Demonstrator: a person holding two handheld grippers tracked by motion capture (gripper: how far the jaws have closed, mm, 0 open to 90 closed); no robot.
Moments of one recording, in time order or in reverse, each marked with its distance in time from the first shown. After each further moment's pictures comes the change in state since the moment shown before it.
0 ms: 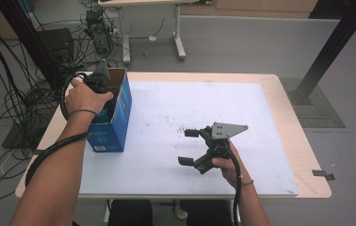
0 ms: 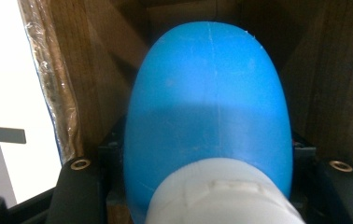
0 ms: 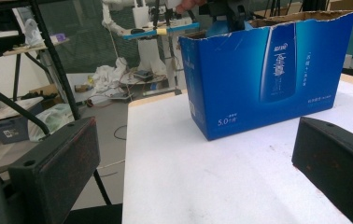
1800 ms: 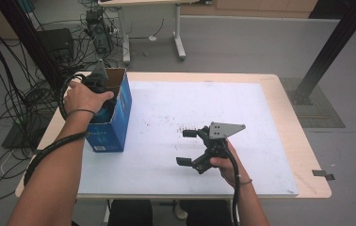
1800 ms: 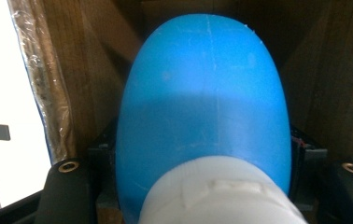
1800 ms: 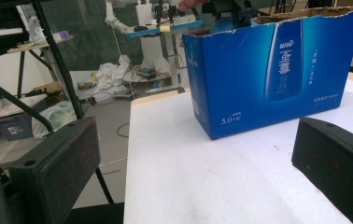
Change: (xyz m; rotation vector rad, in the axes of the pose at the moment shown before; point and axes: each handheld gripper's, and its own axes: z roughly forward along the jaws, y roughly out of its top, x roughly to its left) left arm 0.011 0.003 0.003 0.018 -0.049 -0.041; right arm -0.002 0.002 0.005 0.010 0.014 0.000
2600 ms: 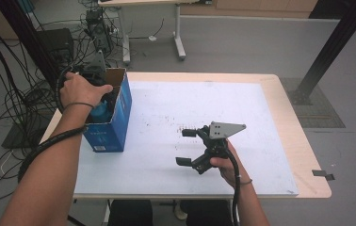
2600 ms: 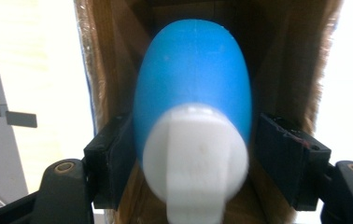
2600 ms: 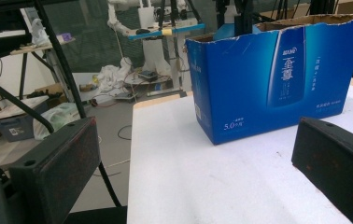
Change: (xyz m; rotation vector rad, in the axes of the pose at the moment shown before) left arm -0.013 -0.008 -0.038 -0.023 0.041 0.012; right arm 0.002 0.003 0.000 -0.011 0.009 -0.006
